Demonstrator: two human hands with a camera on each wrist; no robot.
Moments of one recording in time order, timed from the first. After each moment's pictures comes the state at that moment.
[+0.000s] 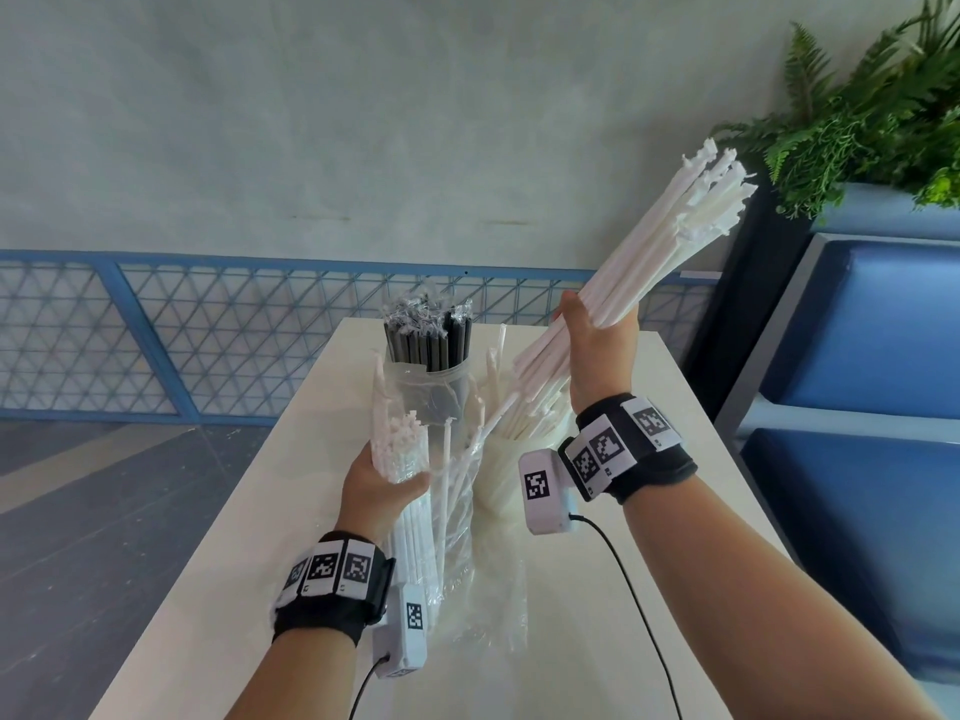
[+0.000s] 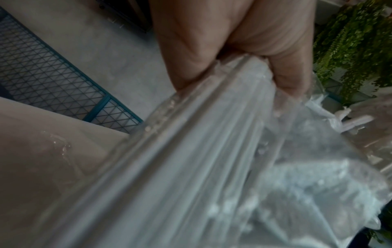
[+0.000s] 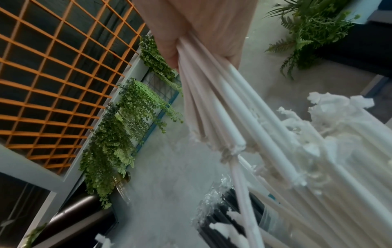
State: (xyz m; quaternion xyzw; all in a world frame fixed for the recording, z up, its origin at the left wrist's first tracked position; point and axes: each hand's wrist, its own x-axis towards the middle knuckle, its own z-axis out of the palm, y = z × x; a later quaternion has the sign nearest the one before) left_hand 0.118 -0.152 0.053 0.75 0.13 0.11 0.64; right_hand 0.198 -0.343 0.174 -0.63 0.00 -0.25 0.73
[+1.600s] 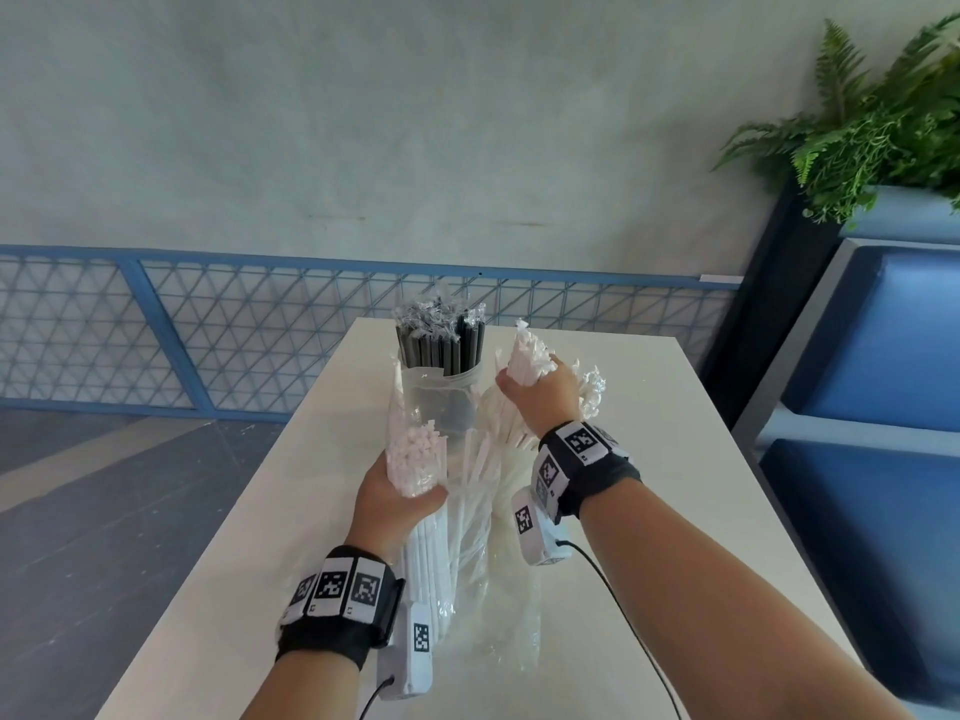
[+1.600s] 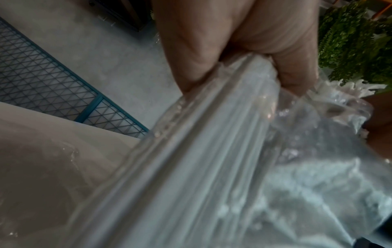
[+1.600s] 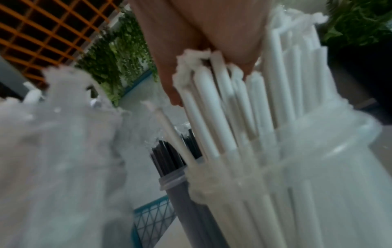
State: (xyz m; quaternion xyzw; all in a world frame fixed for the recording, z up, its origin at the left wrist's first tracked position) left_hand 0.114 -0.156 0.050 0.74 0.11 0.11 0.65; right_hand 0.206 -0.312 0.137 -0.87 0.03 -0.02 0.50
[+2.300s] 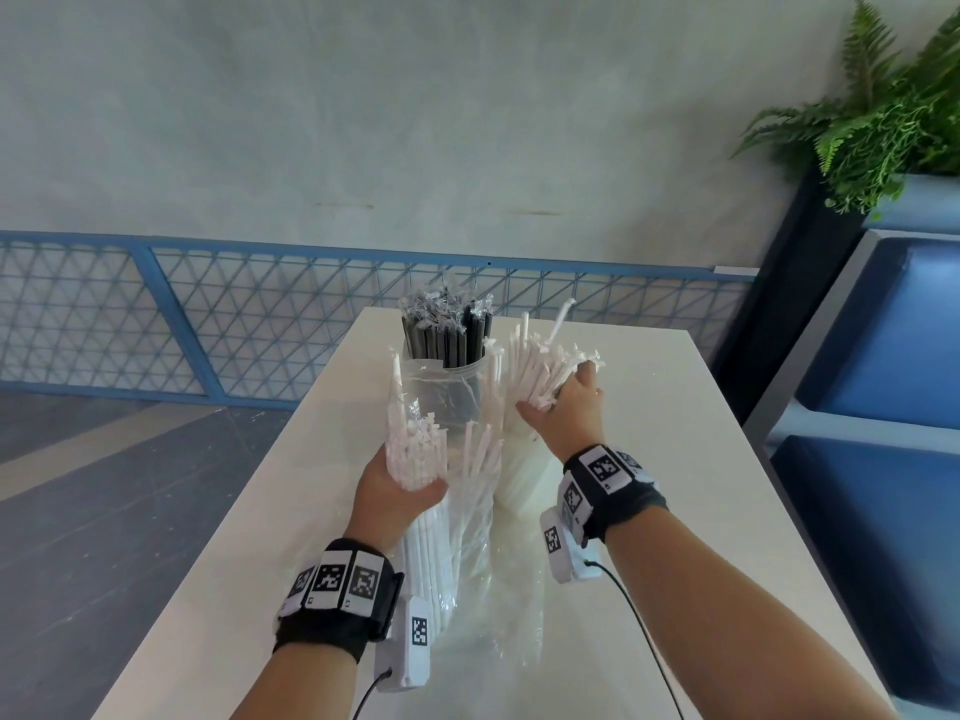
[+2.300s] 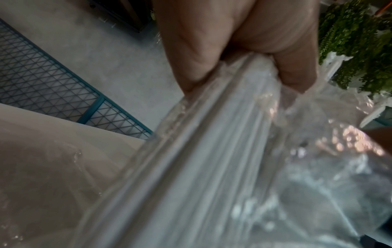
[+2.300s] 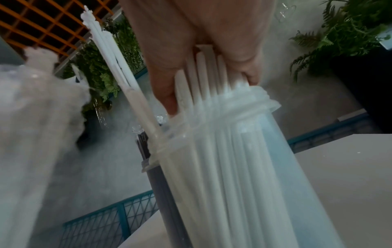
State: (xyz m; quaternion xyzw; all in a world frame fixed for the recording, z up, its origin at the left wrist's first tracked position) left_hand 0.116 -0.152 0.047 0.74 0.12 0.11 0.65; right_hand 0.212 -0.335 0.097 -0.93 -0.03 -0.05 0.37
